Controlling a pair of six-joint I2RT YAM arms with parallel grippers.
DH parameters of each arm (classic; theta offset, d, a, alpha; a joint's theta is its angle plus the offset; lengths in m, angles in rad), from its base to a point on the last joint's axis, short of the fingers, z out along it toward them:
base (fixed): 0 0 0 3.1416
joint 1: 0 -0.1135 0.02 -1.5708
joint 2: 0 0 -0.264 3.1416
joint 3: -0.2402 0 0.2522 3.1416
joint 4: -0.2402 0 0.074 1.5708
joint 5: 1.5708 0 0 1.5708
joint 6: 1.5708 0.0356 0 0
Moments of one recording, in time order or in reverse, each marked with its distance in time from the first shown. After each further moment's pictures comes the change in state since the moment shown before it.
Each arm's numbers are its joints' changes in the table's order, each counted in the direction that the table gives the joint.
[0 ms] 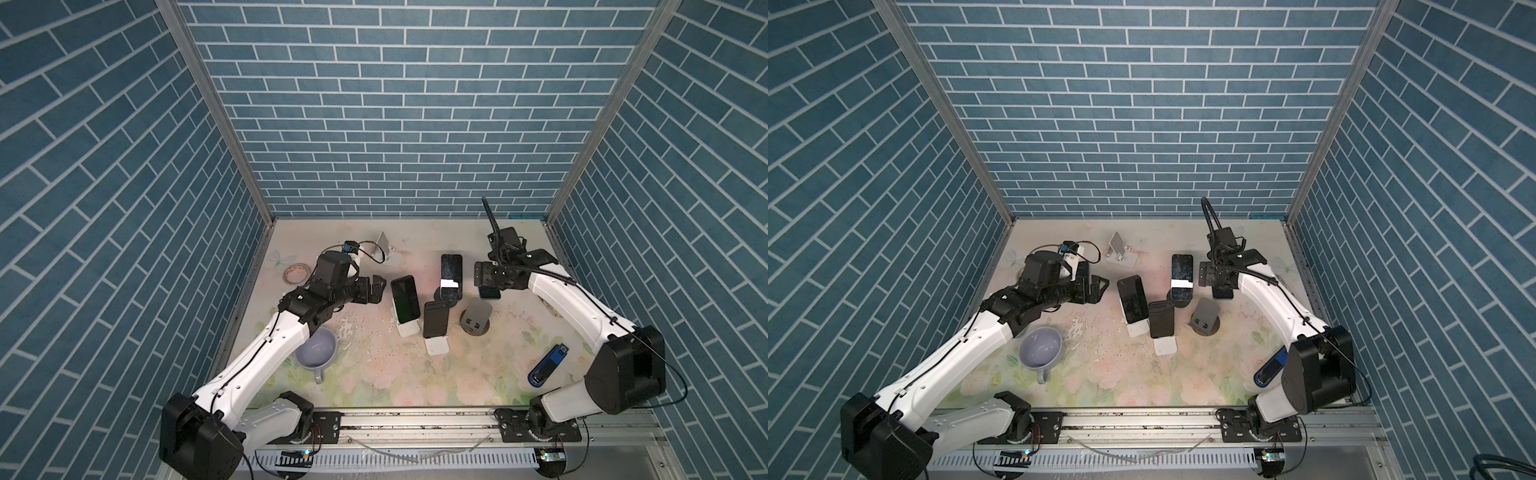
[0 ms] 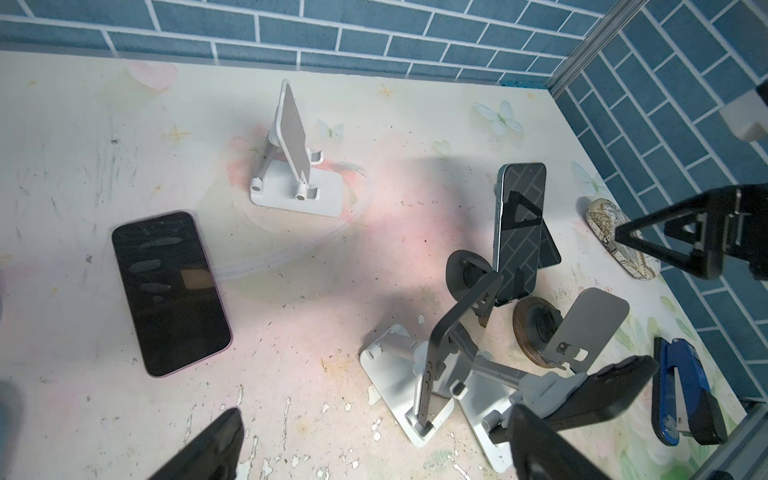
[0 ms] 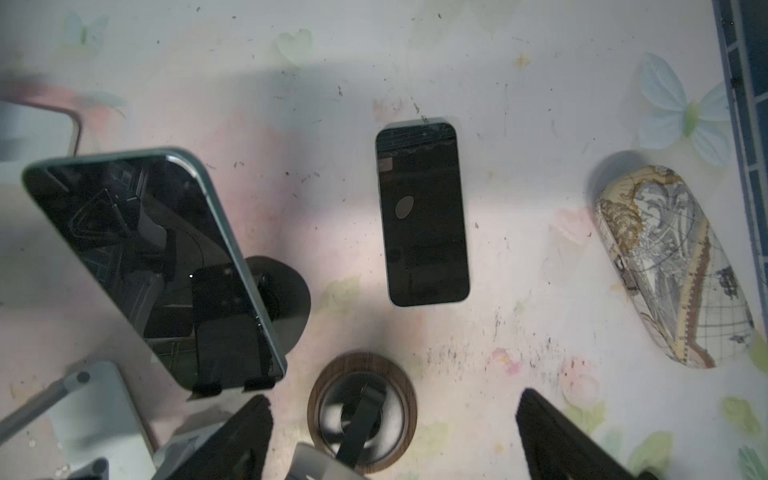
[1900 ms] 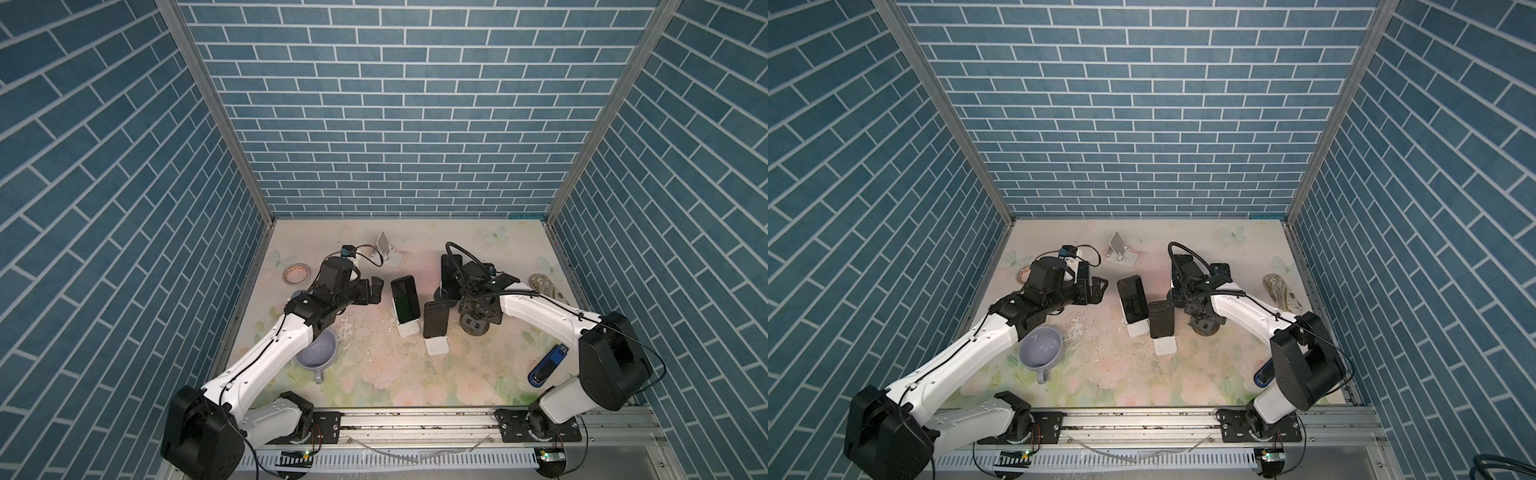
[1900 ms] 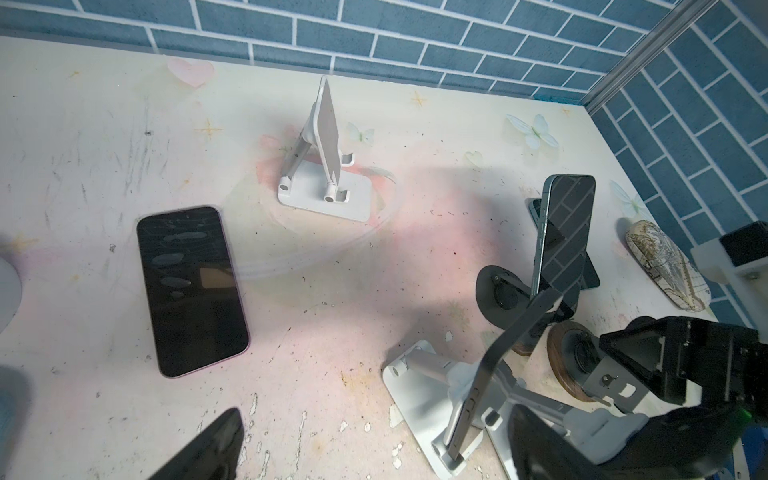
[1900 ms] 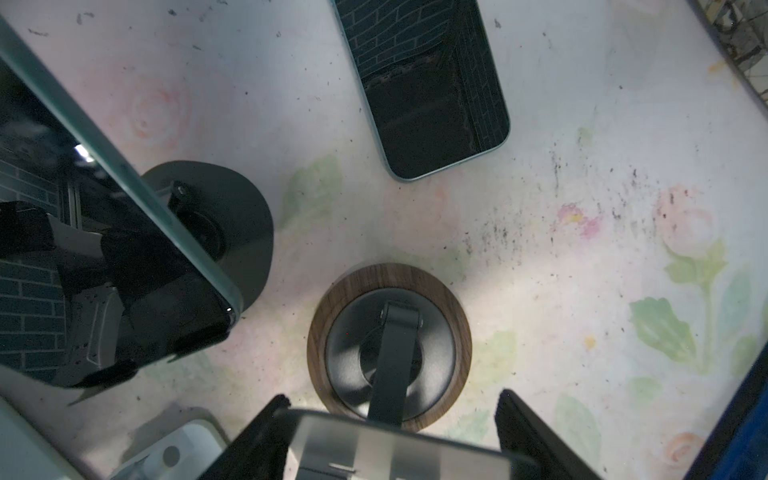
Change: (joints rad) left arm -0.001 -0.017 0.087 0.126 -0.080 -0.029; right arm -0.234 -0.089 0.195 0.043 0.130 0.473
